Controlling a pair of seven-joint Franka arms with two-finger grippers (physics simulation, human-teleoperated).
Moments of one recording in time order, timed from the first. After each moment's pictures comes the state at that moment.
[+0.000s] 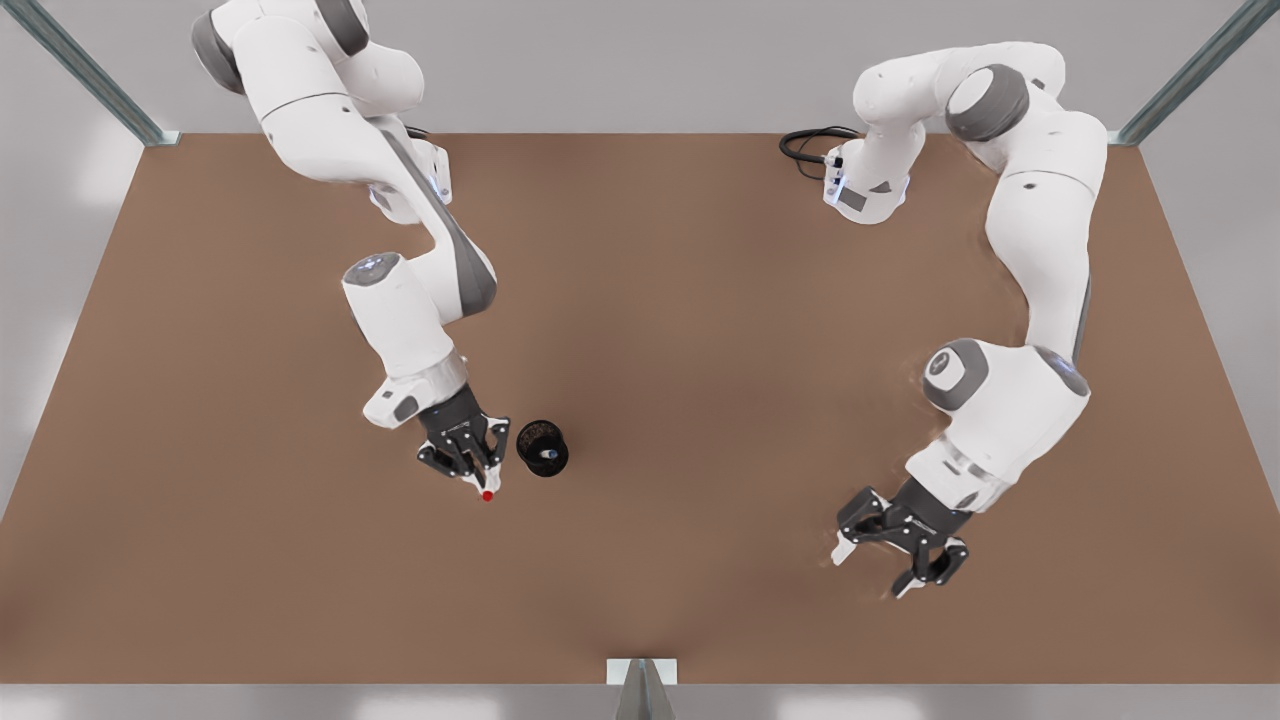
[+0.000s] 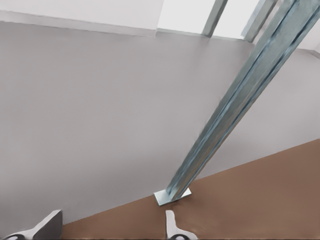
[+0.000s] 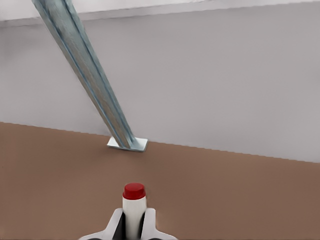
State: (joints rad) left arm 0.31 0.71 -0.72 -1.19 0.15 2.46 0.14; right arm 0.19 0.37 0.25 -1.77 -0.11 2.91 0.26
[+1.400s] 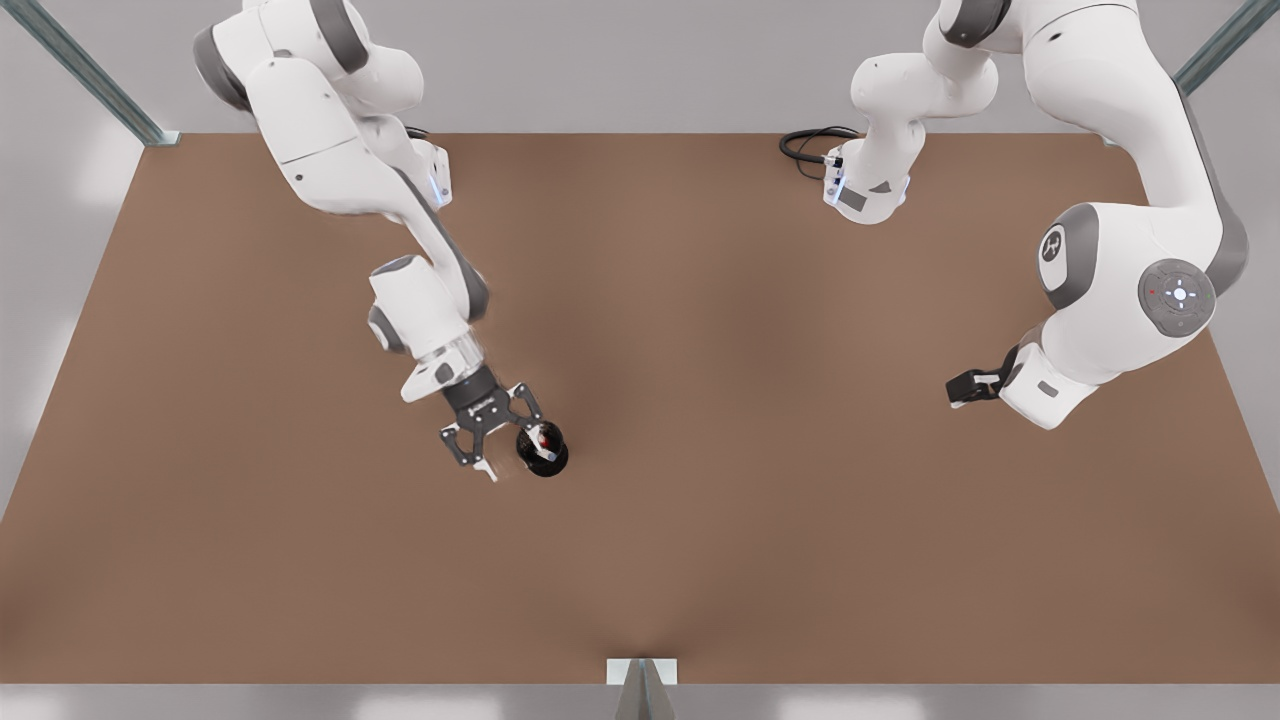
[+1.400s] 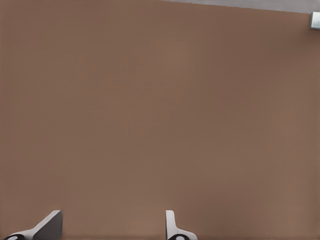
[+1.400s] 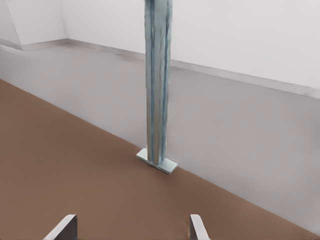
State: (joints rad) left arm 0.00 0.26 -0.08 -1.46 0.00 1.67 -0.16; right arm 0.15 0.37 0.20 -1.96 -0.50 3.37 0.27
